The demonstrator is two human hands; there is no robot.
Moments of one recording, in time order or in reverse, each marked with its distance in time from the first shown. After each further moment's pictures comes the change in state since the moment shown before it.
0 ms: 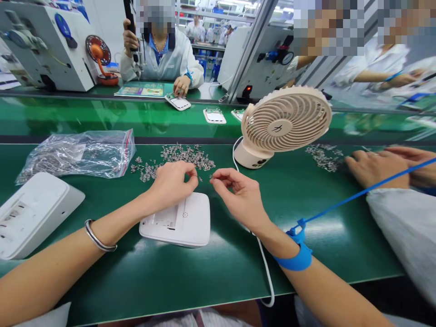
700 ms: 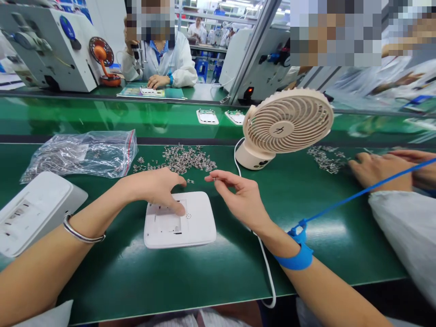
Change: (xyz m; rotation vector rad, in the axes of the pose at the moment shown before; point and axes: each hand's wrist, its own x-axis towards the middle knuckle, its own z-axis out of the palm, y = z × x) left_hand 0.000 -0.019 -0.042 0.264 -0.634 -0.008; right_hand 0.000 0.004 -0.001 -0.008 -0.043 -0.012
